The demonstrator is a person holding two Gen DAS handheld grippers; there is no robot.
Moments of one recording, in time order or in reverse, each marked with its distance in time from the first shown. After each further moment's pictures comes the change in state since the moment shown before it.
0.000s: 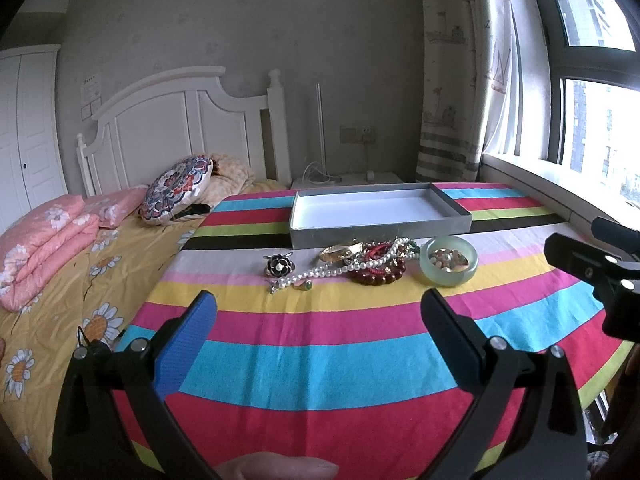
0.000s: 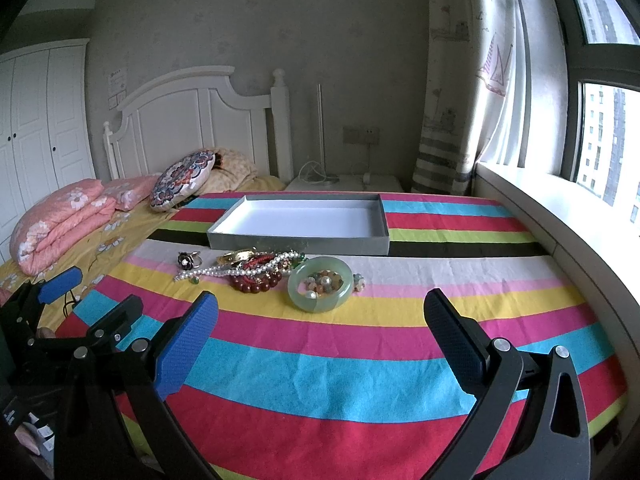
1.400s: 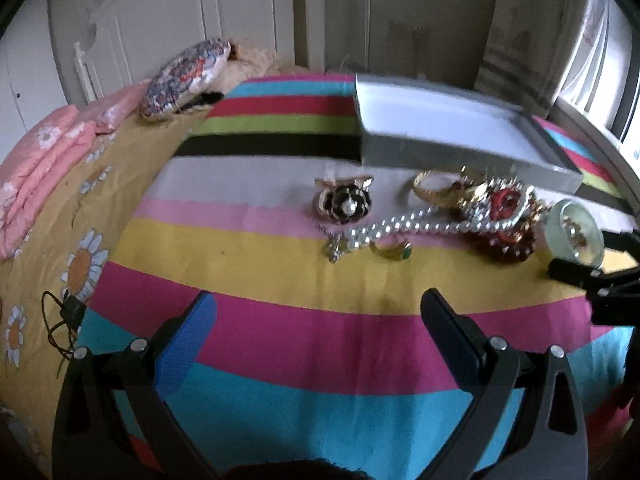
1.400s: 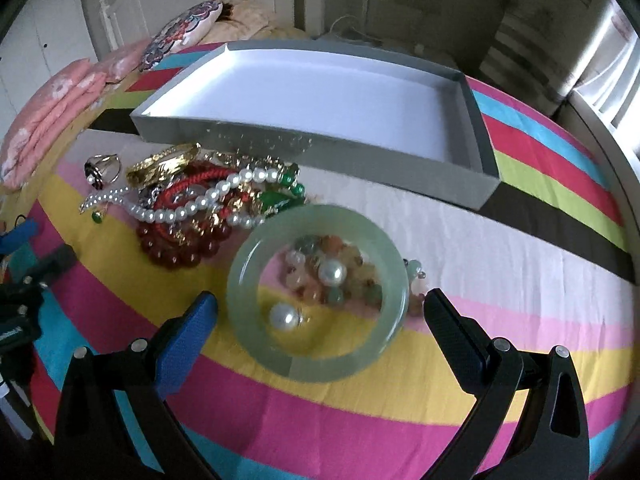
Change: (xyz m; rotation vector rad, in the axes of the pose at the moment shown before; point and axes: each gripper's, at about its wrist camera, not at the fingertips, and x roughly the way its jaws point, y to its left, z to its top) left arm 0.167 0.068 -0.007 -0.100 0.447 0.047; right arm 0.214 0.002 0.009 -0.147 0.557 0.084
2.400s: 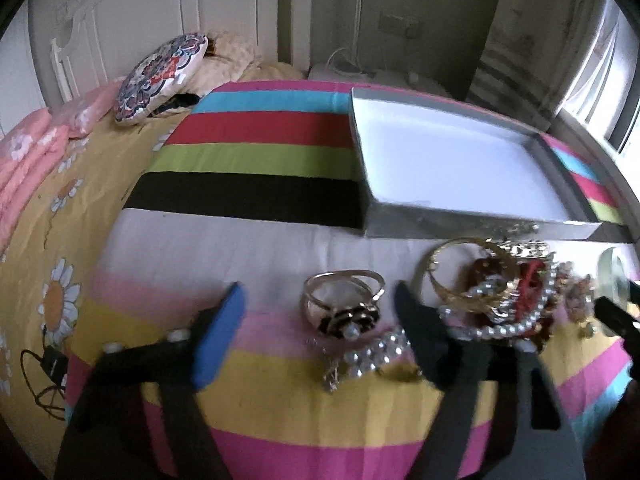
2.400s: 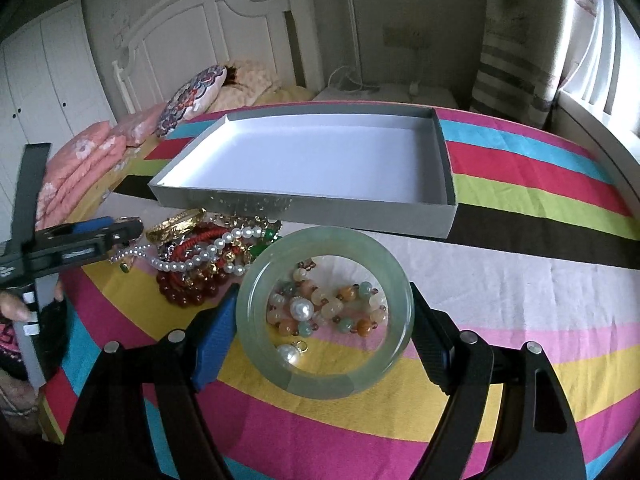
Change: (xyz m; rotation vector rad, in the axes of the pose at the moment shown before) left arm 0.052 0.005 0.069 0.011 0.026 -0.056; right arm -0.028 -0.036 -0.005 0.095 -0.210 0.105
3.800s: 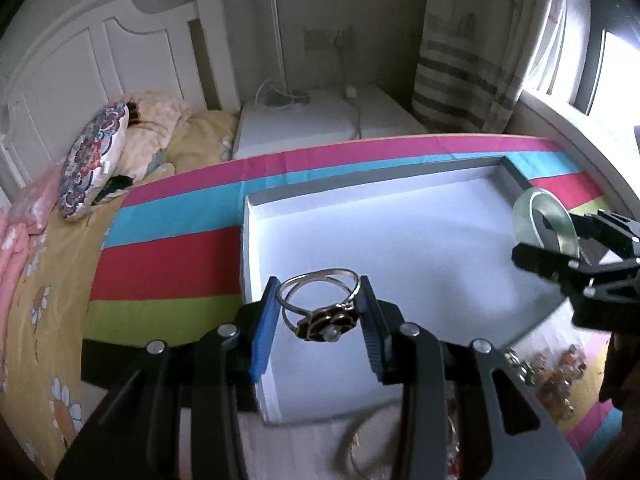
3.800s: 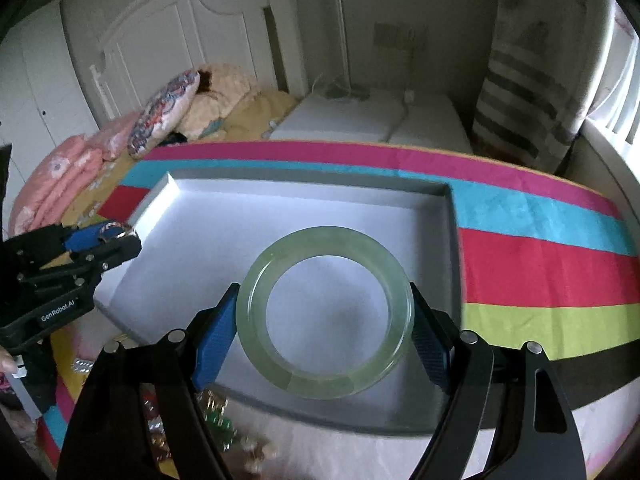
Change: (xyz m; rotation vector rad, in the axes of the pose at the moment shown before) left arm 0.036 -0.072 0.105 0.239 -0.052 -0.094; right arm 0.084 -0.023 0.114 0.008 0.055 -0.044
